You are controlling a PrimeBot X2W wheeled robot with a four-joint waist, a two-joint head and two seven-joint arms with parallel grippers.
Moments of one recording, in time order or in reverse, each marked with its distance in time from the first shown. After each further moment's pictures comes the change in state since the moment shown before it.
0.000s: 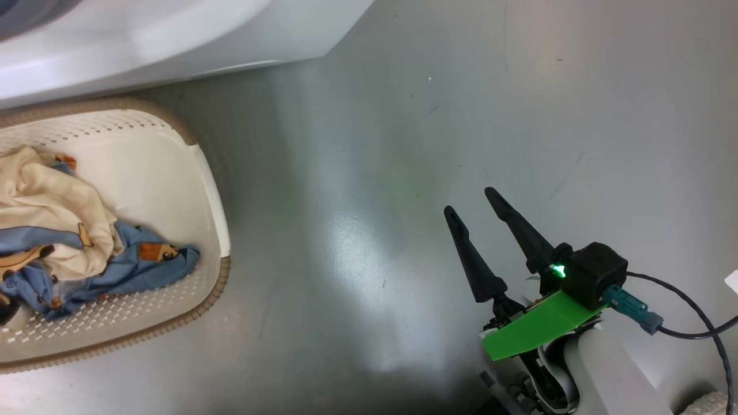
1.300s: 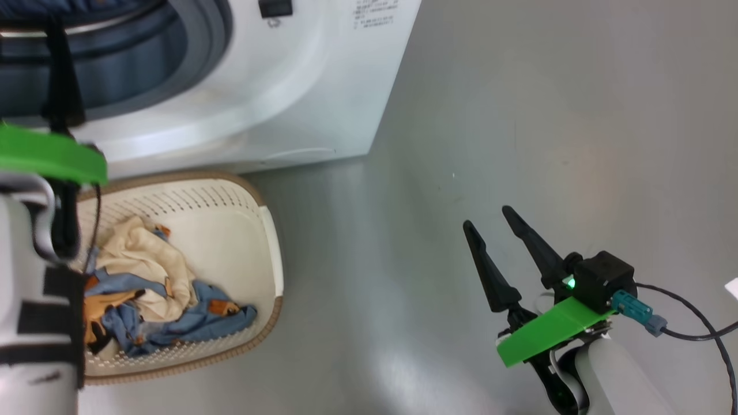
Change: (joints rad) left arm 0.472 -0.133 0.032 -0.148 -0.055 0.000 0.000; right arm 0.011 -0.011 -0.039 0.085 0.019 0.000 0.000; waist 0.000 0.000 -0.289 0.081
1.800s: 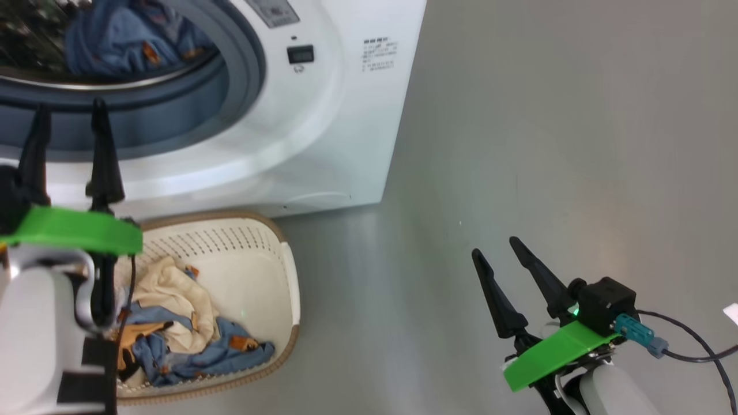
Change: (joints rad) left arm 0.229 -0.063 0.037 -0.140 0.028 0.001 0.000; right arm 0.070 -0.001 -0.014 0.024 0.020 0.000 0.000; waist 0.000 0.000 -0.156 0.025
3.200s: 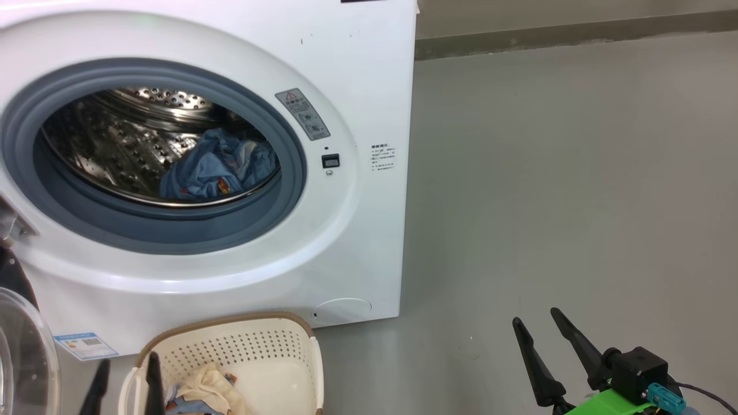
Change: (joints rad) left arm 0.745 -0.085 0.052 -0.339 0.050 0.062 0.001; right arm 0.231 -0.029 -0.090 -0.051 -0.047 0.000 0.000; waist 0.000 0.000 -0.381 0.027
